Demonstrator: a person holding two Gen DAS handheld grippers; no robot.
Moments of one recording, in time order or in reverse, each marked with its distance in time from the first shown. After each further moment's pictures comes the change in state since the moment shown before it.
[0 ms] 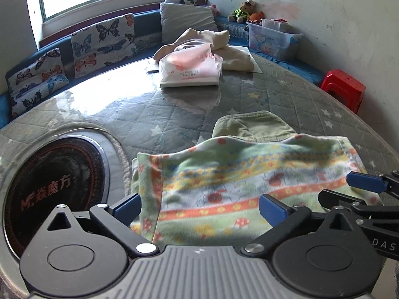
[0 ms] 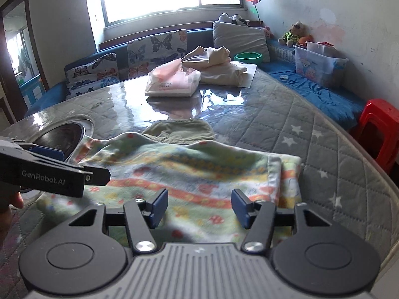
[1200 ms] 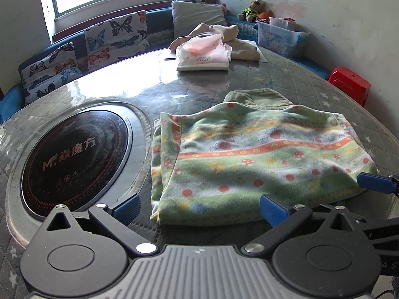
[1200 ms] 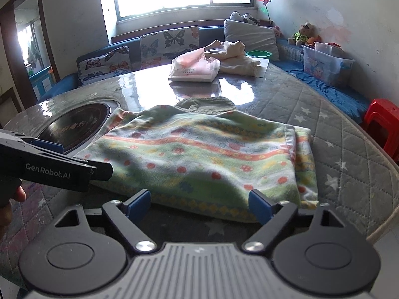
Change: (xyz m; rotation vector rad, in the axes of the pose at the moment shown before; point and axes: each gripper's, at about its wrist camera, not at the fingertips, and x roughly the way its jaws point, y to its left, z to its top) left arm -0.039 0.005 -0.051 -0.023 0.007 0.044; right arm -0.034 0.030 -0.042 -0.048 0.014 0.024
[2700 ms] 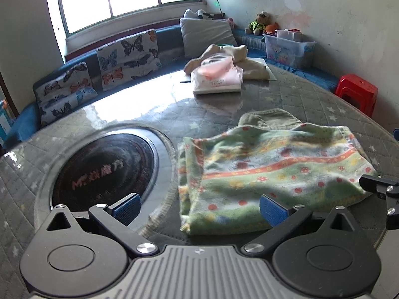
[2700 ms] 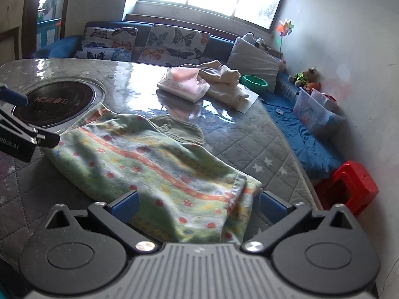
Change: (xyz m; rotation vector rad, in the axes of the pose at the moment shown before) left arm -0.031 0.007 0.007 0.028 -0.071 0.072; right arm -0.027 -0.015 0.042 -0.297 -0.016 -0.155
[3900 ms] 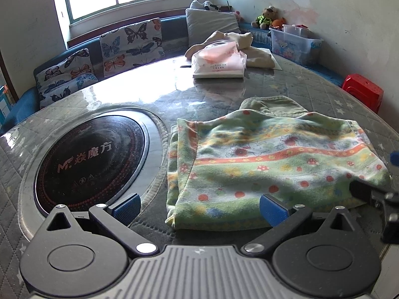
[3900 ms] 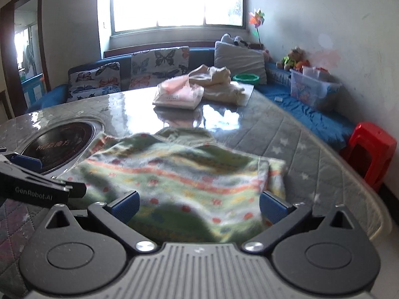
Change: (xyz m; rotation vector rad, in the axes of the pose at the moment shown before) left arm 0.028 -0.006 -0.011 -0.043 0.031 0.007; right arm 0.016 0.008 -0.028 0.271 -0.072 0.080
